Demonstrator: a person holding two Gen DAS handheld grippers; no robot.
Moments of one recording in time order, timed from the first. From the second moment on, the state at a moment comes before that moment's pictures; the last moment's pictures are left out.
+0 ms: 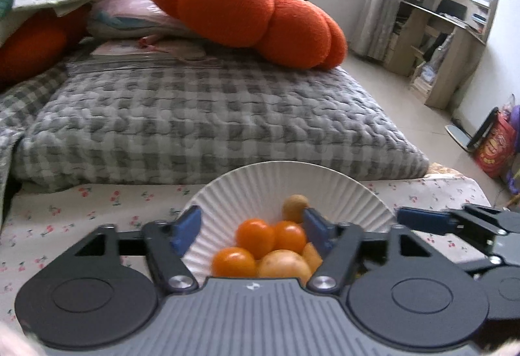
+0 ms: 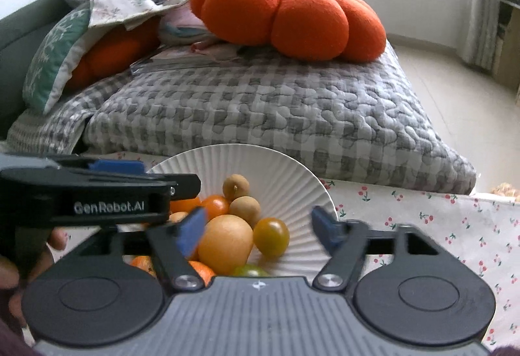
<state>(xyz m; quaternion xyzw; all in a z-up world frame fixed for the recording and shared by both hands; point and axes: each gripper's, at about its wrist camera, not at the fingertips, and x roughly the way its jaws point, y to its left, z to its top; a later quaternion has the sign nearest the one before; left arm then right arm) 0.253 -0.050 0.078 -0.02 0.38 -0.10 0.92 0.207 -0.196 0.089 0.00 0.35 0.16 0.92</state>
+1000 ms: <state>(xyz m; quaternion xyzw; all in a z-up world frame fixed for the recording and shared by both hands) 0.177 -0.028 0.130 0.00 0.40 -0.04 0.92 0.156 -0.183 0.121 0.01 0.37 0.13 0.92</state>
